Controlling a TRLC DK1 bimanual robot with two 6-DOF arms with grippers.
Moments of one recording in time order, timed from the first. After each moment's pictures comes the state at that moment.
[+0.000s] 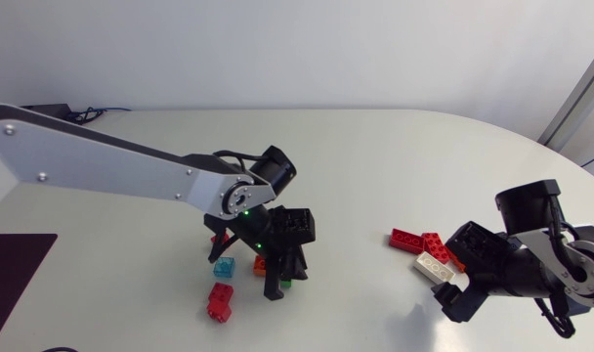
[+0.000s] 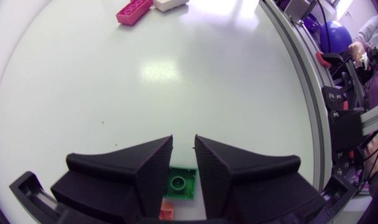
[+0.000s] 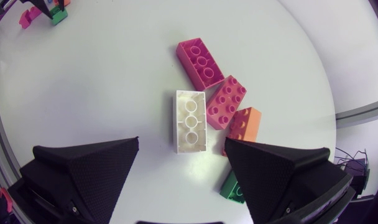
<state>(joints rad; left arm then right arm) -0.68 1.91 1.14 -0.47 0.44 0.84 0.08 1.08 0.45 -0.39 -0.03 -0.63</state>
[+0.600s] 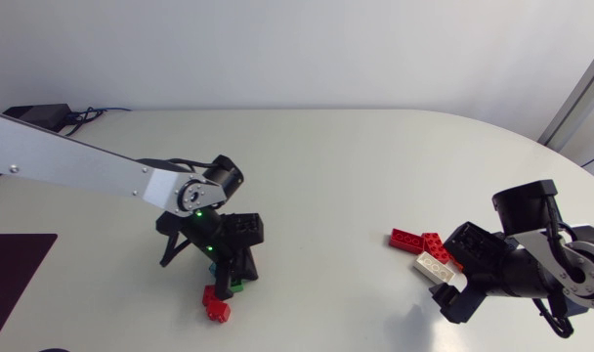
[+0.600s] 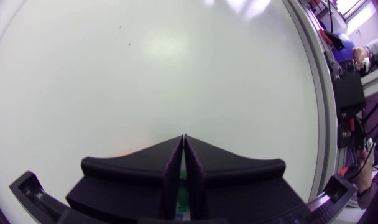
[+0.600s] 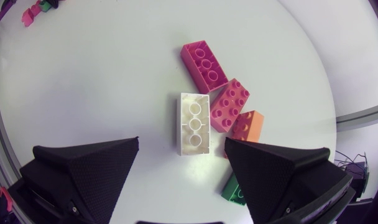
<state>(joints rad) -0.47 1.86 0.99 -0.55 0.40 0.95 0.10 1.08 0.45 -0.39 -0.02 -0.63</state>
